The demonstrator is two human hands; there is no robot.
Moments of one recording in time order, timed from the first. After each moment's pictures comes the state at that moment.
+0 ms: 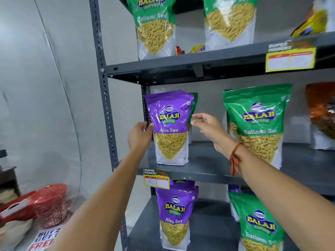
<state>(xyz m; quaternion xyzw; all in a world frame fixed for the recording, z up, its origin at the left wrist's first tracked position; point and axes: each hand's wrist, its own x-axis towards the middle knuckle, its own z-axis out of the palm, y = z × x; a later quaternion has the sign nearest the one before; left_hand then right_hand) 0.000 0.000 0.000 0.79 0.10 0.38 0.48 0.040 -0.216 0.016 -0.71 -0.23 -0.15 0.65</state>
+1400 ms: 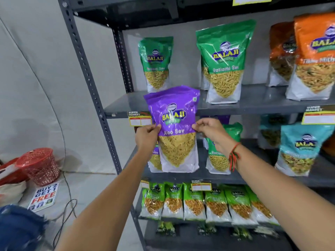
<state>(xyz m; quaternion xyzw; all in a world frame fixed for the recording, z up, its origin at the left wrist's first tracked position) -0.093 -0.075 -0.171 0.77 0.07 0.24 0.58 -0.095 -0.291 -0.148 -0.75 -0.06 -0.07 0.65</state>
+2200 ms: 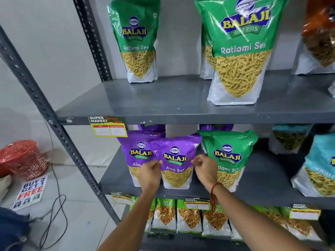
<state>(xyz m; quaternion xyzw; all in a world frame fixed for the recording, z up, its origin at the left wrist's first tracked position) 0.020 -0.118 -0.324 0.85 0.17 0.18 0.46 0.042 -0.300 -0.326 -0.88 0.05 -0.14 0.46</state>
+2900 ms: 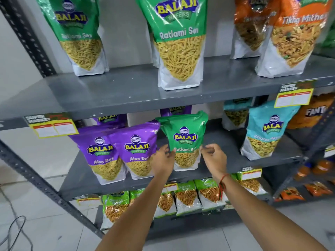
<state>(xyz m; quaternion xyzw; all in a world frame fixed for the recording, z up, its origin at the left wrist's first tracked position) 0.011 -0.266 -0.326 0.87 0.02 0.06 0.49 -0.014 -0.441 -0.352 -0.78 0.22 -0.22 0.54</state>
